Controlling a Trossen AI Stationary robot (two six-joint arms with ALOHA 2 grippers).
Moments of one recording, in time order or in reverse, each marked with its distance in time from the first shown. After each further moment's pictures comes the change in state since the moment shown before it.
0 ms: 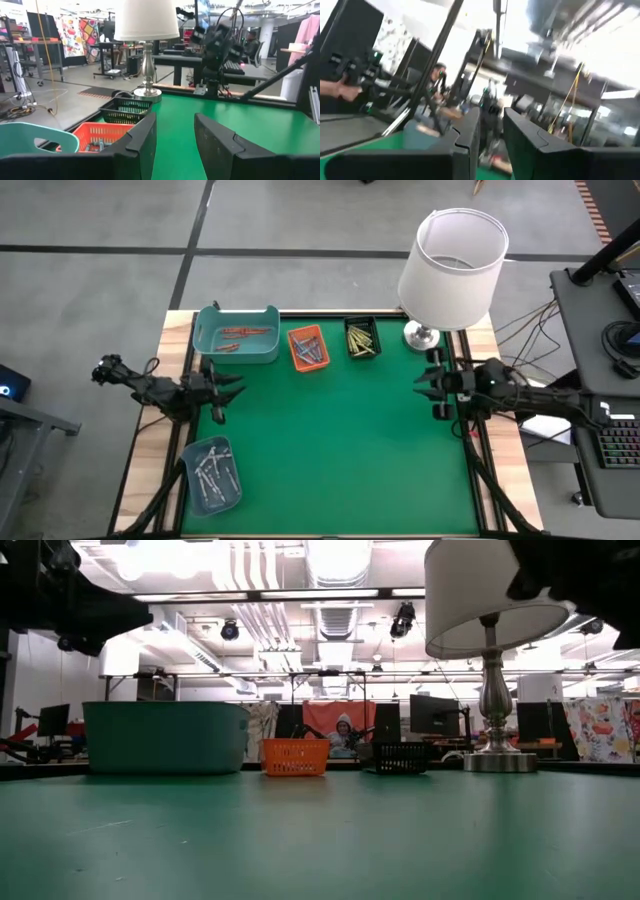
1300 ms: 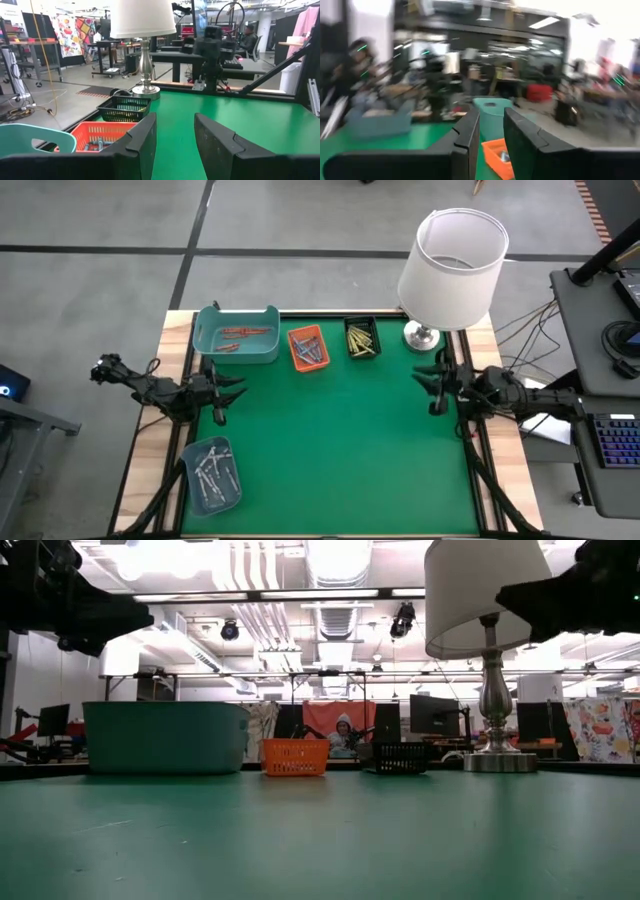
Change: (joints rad) left arm 0.000 0.027 0.000 -0.002 0.015 0.010; right arm 0.249 -0.374 -0.001 -0.660 0.677 0.086
